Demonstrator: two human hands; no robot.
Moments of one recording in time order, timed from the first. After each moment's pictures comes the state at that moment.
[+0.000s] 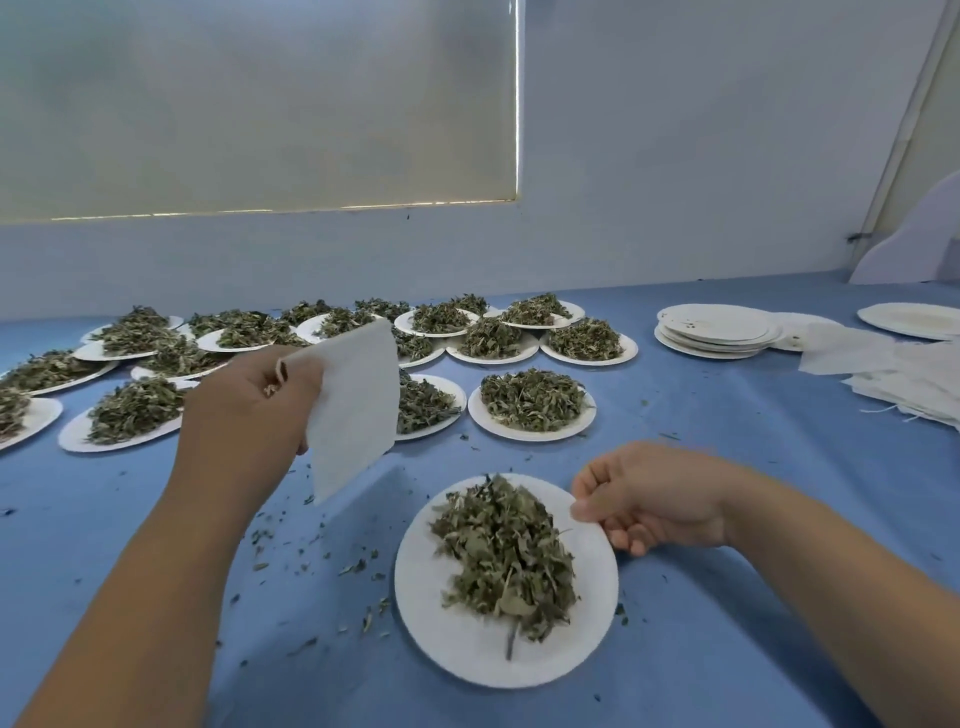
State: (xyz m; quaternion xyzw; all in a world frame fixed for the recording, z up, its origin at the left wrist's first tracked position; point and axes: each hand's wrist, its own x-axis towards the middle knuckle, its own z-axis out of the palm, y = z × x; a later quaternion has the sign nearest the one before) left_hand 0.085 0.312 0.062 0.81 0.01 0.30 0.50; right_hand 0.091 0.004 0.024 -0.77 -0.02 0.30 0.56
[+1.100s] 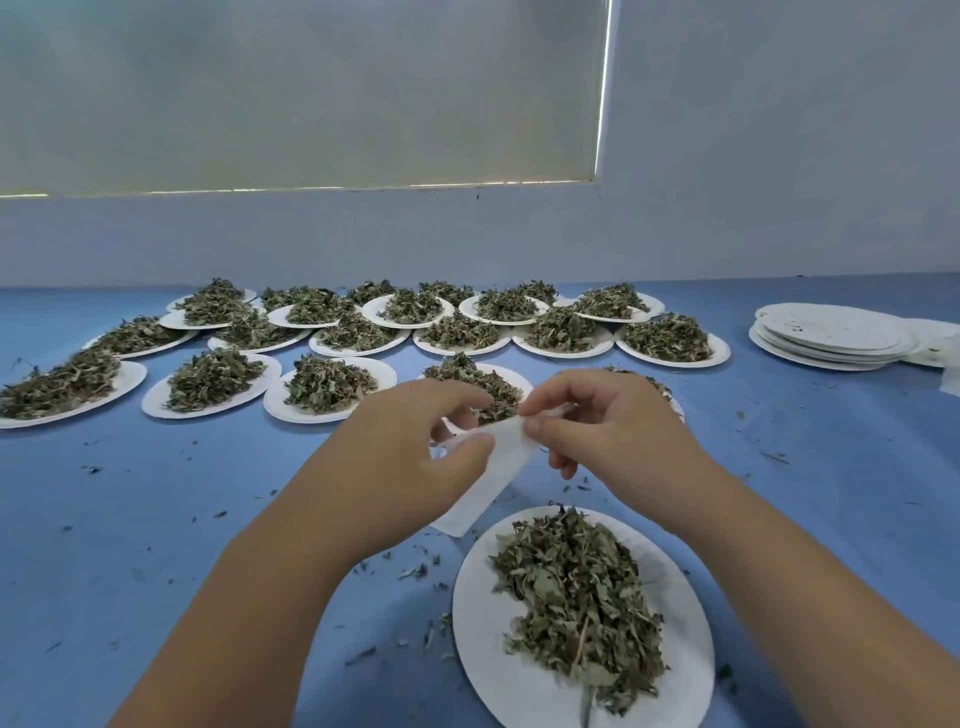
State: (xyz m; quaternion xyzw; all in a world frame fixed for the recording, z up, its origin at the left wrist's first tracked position) left_hand 0.082 0.296 0.048 0.92 -0.16 0.14 0.32; right_hand 0.124 0.095 0.031 -0.78 -0.22 -0.06 0.58
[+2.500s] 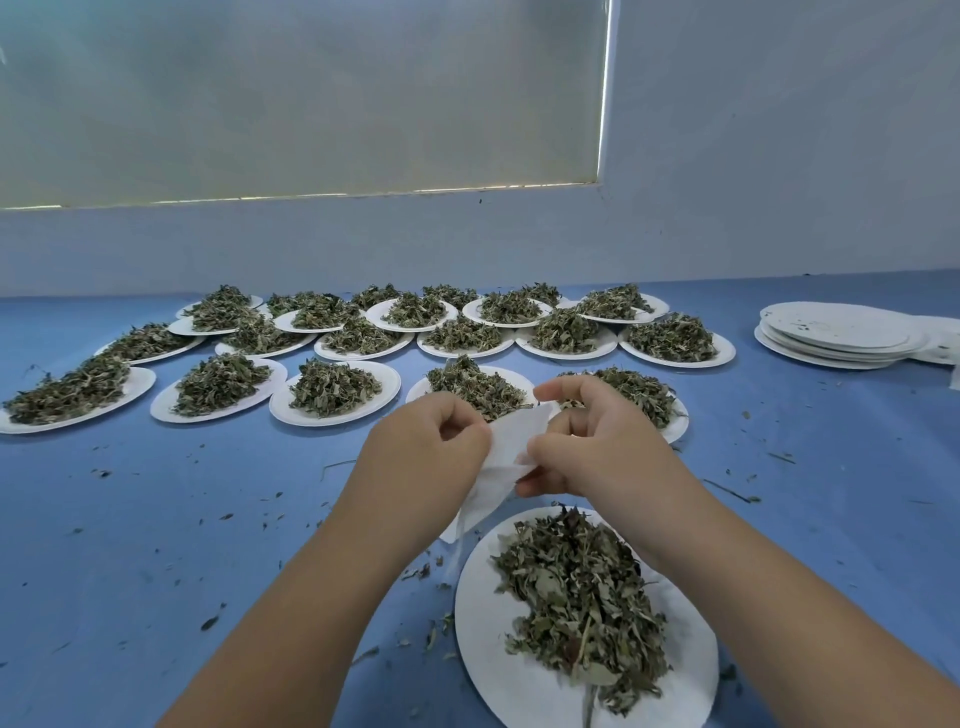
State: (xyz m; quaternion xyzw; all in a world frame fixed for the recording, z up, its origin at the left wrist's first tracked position) left_hand 0.083 0.271 0.039 0.88 -0.02 0.14 0.45; right_hand 0.105 0.111 0.027 -0.71 -0.13 0.01 0.69
